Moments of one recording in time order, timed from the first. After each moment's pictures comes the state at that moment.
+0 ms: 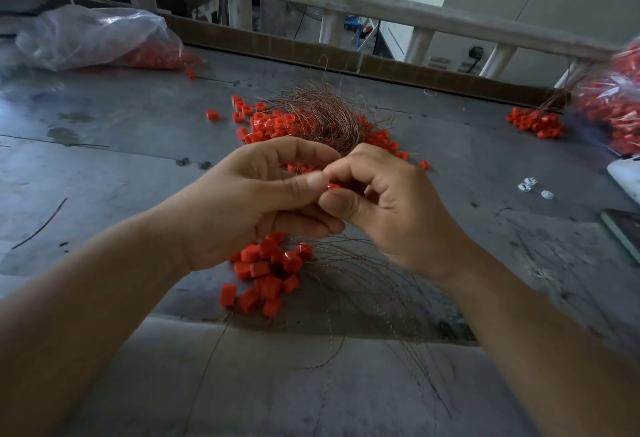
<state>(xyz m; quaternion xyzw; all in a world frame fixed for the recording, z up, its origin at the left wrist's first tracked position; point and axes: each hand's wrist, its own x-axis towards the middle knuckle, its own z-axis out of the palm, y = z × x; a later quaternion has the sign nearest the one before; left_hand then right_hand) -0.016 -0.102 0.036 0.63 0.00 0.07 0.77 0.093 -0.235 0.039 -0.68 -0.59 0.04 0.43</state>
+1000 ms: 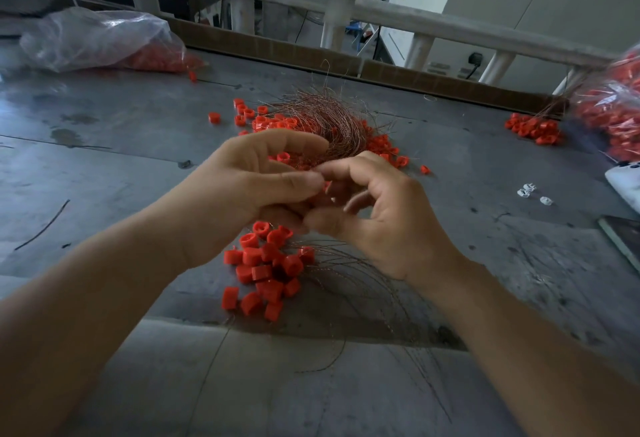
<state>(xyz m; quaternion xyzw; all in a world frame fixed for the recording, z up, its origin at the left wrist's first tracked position) -0.018 -0.101 0.045 0.67 0.06 0.13 0.73 0.083 -0.231 0.036 -0.69 -0.55 0.06 0.46</state>
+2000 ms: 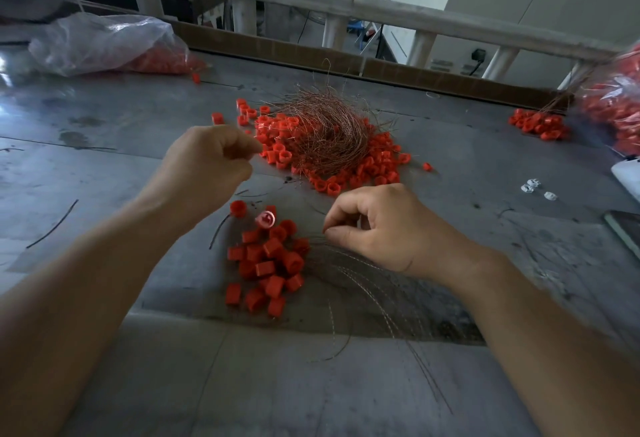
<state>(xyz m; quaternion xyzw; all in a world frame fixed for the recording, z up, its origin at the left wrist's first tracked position) -0.005 -0.059 0.020 0.82 0.29 0.29 0.39 0.097 -0.237 0.034 -0.78 -0.56 0.12 0.25</state>
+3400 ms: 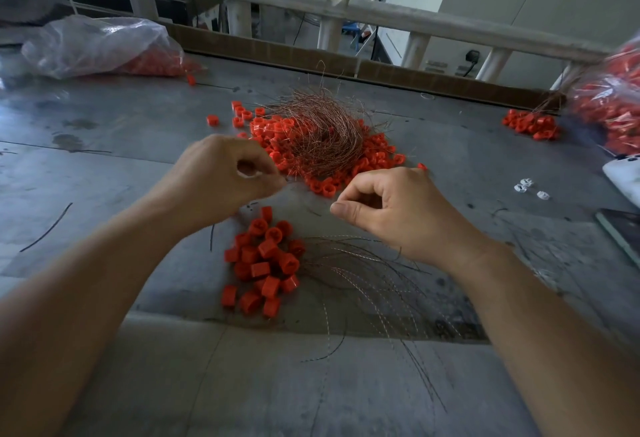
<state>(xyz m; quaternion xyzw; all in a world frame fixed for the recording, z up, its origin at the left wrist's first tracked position) -0.004 -0.062 0.019 0.90 0.16 0.24 0.34 0.105 -0.243 0.039 -0.80 -0.51 0.07 0.30</state>
